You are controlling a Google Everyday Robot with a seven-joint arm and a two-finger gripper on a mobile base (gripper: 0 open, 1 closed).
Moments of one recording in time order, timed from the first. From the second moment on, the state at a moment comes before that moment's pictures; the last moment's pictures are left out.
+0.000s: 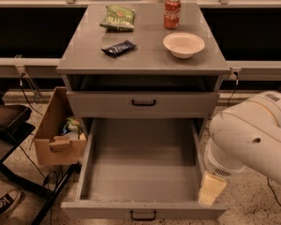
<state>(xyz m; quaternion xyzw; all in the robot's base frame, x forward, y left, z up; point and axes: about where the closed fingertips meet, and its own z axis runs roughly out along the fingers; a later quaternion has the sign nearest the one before) 0.400 -0.200 0.720 -0.55 0.83 -0.09 0.08</state>
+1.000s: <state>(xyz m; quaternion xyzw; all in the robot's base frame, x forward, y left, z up) 0.369 -0.225 0.625 -0.53 0.84 -0.07 0.05</state>
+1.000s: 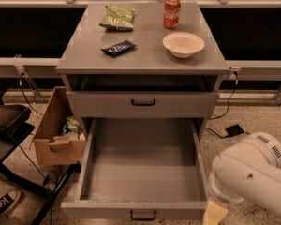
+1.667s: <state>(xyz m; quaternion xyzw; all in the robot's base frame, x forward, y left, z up) 0.308 -0.283 0.506 -0.51 0.85 -0.11 -0.04</state>
